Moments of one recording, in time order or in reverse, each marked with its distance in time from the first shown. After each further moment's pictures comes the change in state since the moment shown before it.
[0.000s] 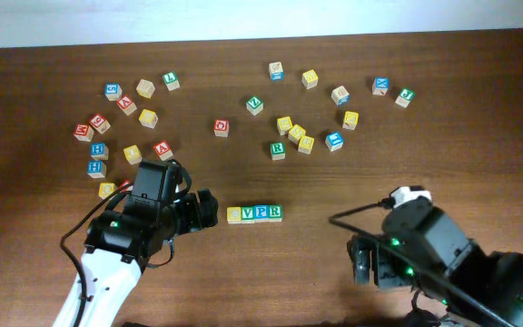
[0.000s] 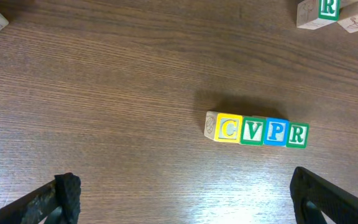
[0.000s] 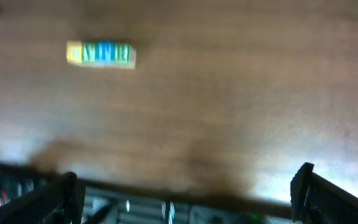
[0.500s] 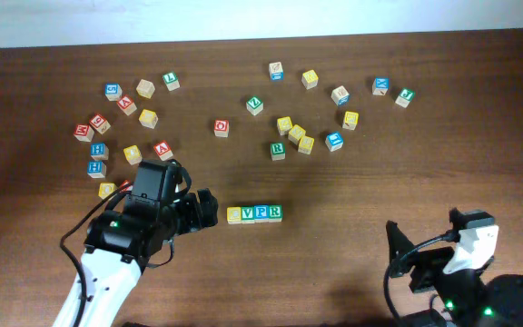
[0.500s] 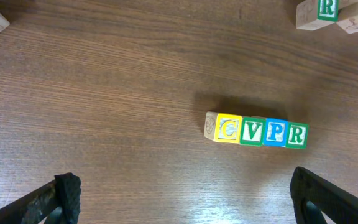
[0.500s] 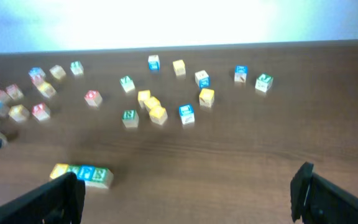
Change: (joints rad) left arm 0.000 0.000 0.002 -0.001 0.000 0.000; right arm -0.500 -0.630 -0.495 0.611 -0.136 -0.488
